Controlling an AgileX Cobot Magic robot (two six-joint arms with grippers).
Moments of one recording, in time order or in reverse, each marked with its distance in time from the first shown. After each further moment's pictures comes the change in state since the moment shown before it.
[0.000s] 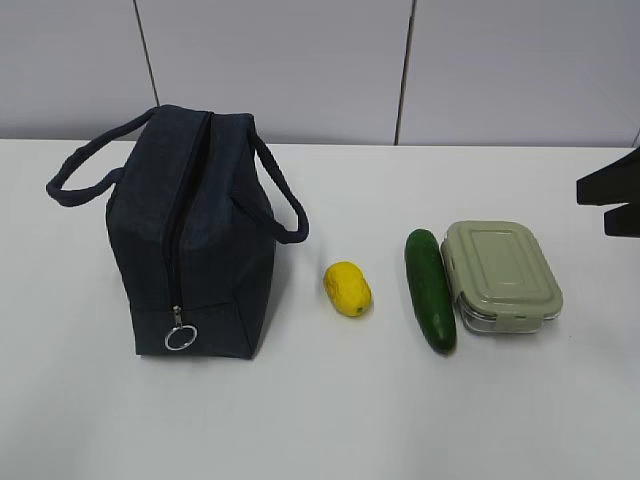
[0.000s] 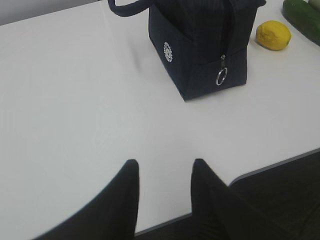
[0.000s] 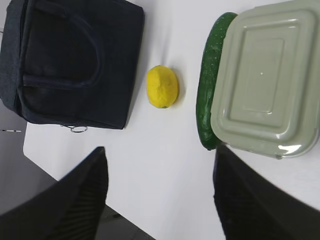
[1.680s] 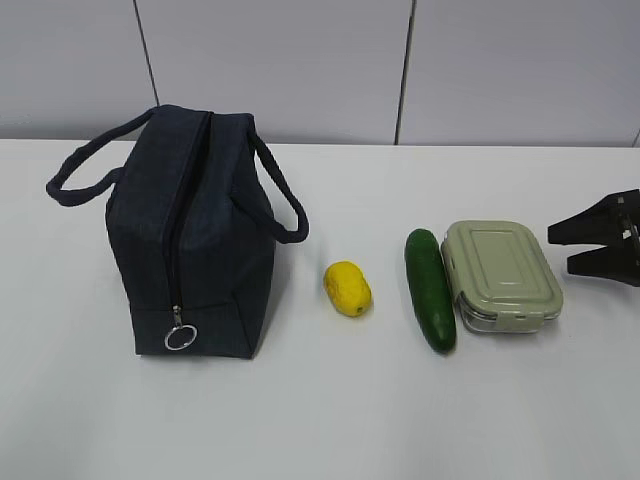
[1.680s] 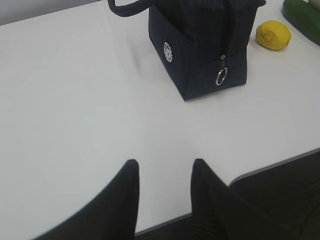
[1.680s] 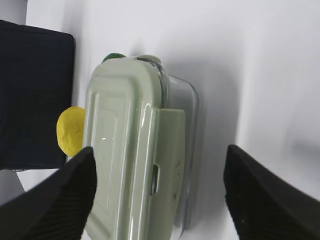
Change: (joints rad) left arm 0.000 0.000 0.000 0.000 0.000 0.000; right arm -0.096 0.657 -0.318 0.118 0.025 -0.272
